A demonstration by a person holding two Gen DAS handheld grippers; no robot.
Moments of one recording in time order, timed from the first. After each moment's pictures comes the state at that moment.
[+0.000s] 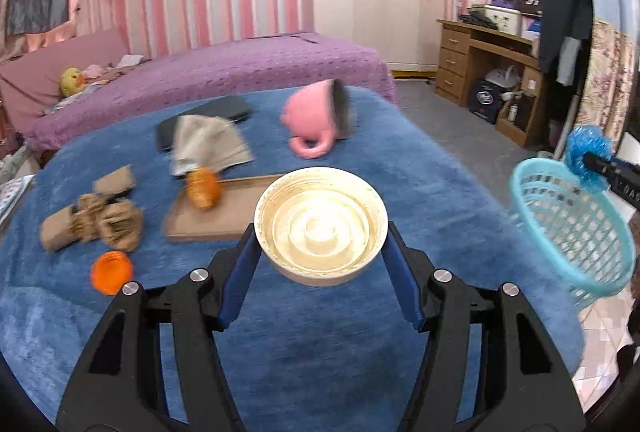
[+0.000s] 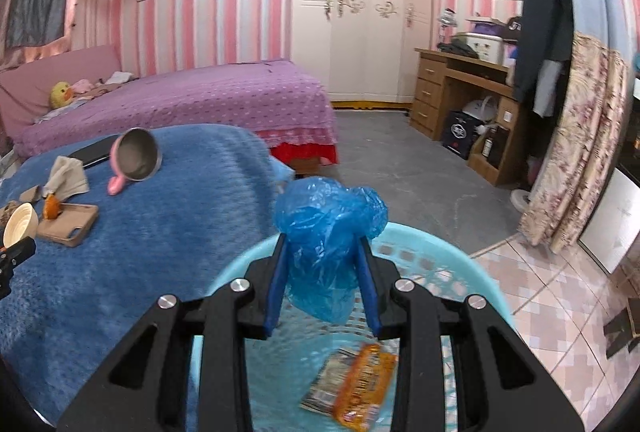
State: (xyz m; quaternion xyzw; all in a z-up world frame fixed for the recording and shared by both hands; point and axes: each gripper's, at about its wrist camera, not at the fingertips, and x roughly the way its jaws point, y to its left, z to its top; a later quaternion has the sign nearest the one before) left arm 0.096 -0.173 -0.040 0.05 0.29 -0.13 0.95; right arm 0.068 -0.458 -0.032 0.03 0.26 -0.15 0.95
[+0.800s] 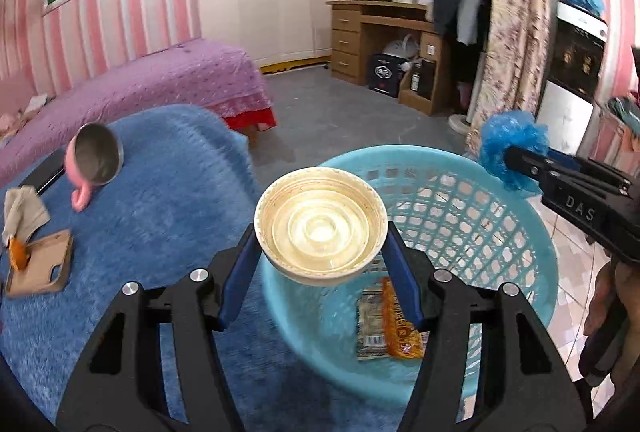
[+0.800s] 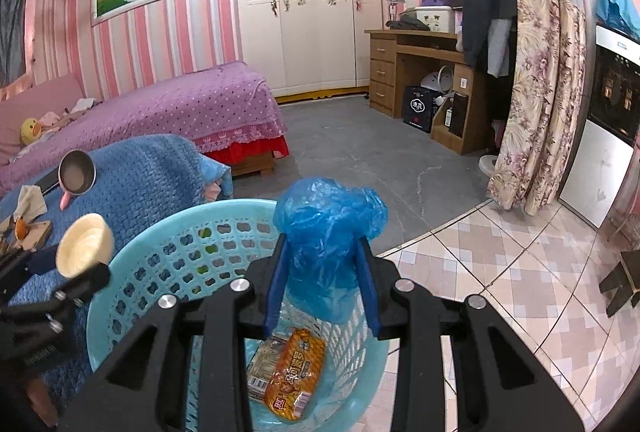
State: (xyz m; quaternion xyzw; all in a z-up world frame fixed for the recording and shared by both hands) left arm 0.070 -0.386 -0.054 0.11 0.29 -0.29 0.90; right arm 0.024 -0.555 -0.045 0.09 0.26 -0.20 0.94
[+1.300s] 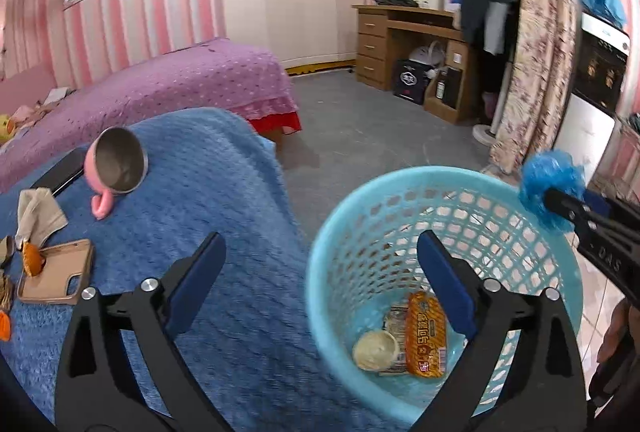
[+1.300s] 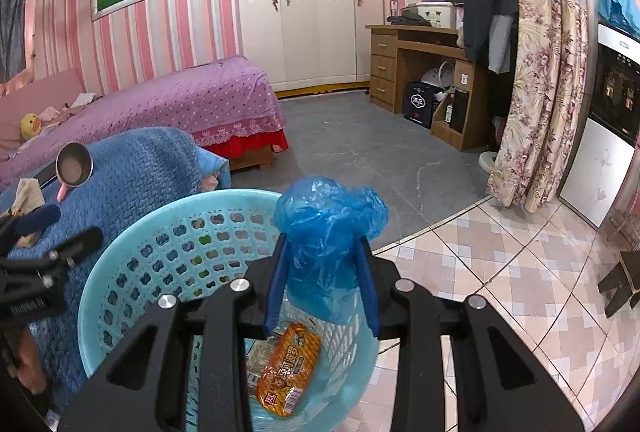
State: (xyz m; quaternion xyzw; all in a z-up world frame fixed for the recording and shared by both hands) left arm 0.105 -0.366 -0.040 0.09 0.29 -0.24 0.92; right arm 0.028 -0.554 -0.053 0.08 0.27 -0.19 0.94
